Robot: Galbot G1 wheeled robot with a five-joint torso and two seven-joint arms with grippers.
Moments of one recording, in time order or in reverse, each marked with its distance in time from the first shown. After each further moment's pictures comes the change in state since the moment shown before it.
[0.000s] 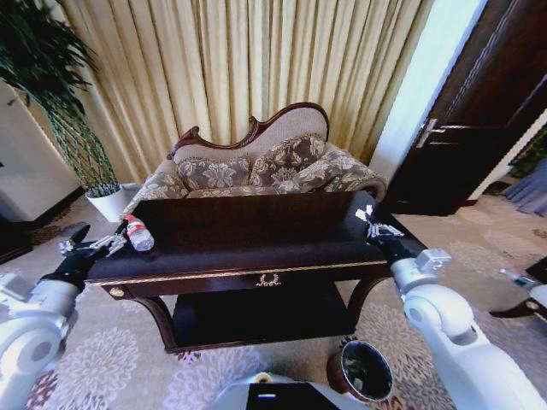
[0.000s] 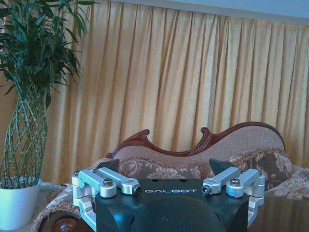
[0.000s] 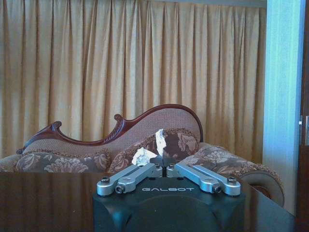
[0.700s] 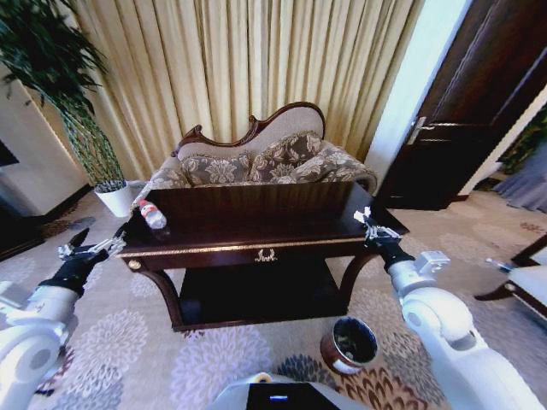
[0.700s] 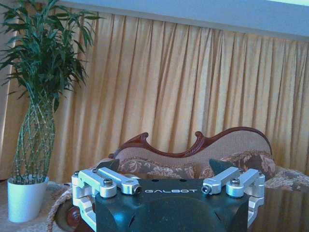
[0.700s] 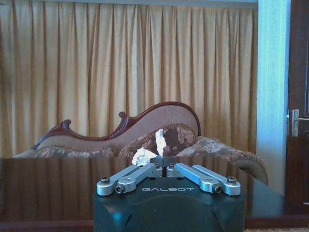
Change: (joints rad) left arm 0.024 -0.045 -0.014 -0.031 0.006 -0.009 0.021; right arm -0.017 0.002 -0.014 -0.009 0.001 0.008 -0.007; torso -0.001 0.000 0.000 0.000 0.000
